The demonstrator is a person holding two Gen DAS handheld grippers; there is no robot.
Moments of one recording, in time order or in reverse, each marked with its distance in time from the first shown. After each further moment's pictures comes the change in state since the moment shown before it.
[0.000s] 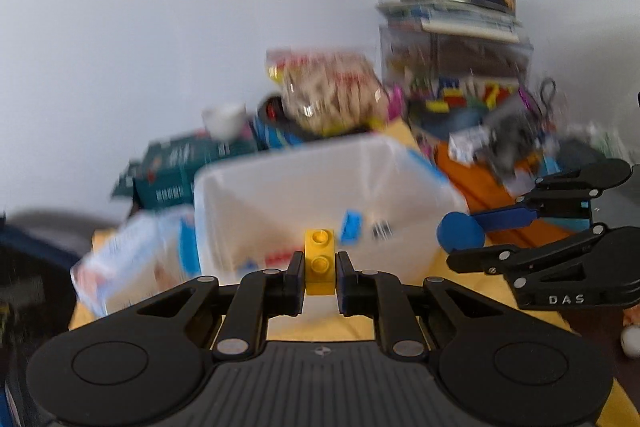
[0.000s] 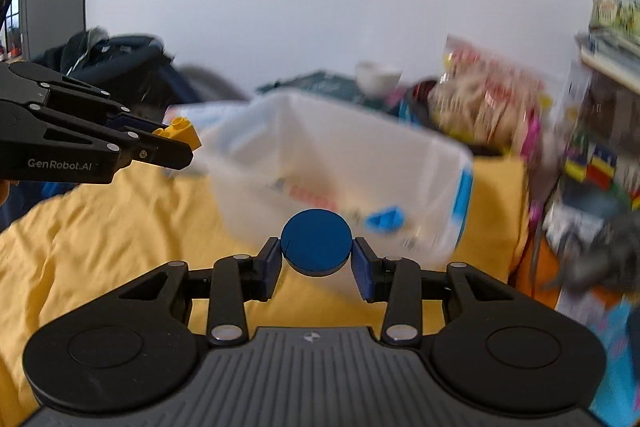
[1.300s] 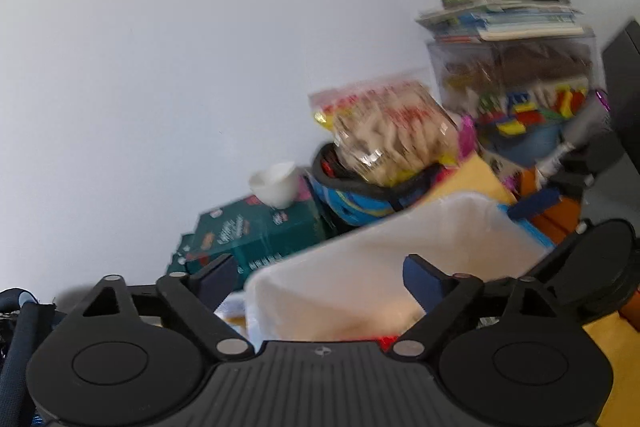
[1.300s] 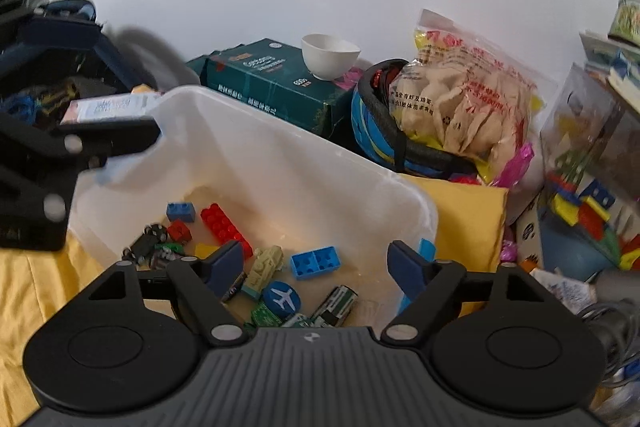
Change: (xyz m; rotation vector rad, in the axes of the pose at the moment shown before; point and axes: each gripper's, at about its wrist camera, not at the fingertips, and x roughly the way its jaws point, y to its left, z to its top) left arm 0.067 -0.006 0.059 0.155 -0.035 0.209; right arm 0.091 -0.044 0.053 -0.055 0.182 -0.114
